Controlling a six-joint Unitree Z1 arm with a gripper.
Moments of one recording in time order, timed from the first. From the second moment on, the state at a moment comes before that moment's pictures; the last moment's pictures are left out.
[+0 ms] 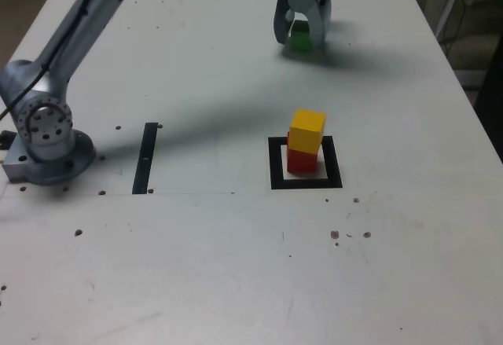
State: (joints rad) arm 0.59 2.42 -2.19 1.41 0.16 0.88
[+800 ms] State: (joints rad) arm 0.54 2.29 -2.28 1.53 0.10 0.83
